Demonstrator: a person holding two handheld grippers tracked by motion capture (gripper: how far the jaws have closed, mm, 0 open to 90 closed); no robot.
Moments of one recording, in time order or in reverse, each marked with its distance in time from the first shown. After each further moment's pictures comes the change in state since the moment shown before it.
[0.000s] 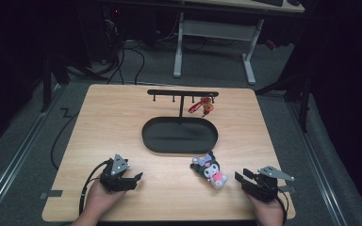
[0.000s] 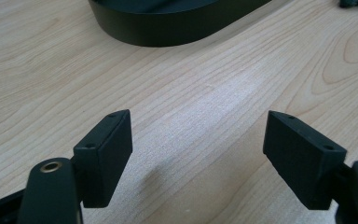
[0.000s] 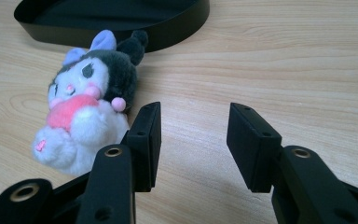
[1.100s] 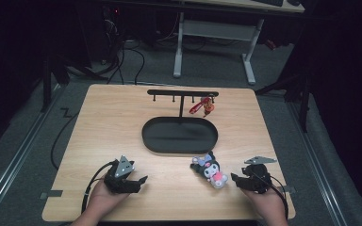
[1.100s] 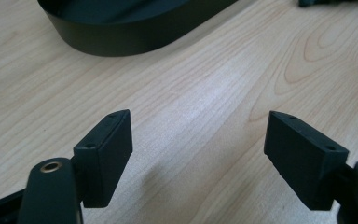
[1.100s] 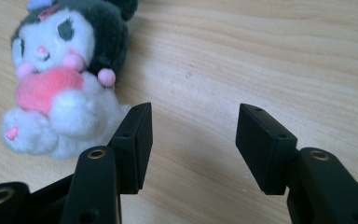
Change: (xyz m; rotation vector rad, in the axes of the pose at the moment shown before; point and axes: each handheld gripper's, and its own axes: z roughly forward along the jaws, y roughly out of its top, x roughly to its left) left arm -0.010 0.003 0.004 0.001 -0.082 0.058; right arm 0.013 0.035 0.016 0.318 -0.076 -0.119
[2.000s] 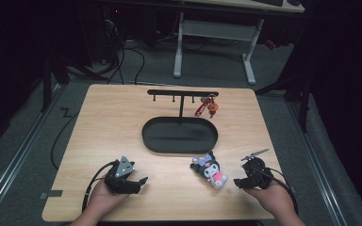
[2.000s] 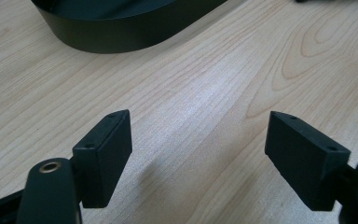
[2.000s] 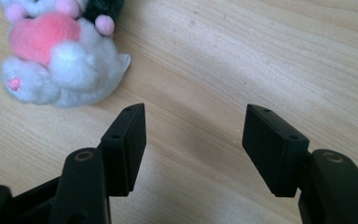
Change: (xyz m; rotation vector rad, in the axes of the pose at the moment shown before) left arm 0.001 0.000 0.000 0.004 -0.014 0.003; right arm 0.001 0.024 -0.010 0.293 -0.006 -0.056
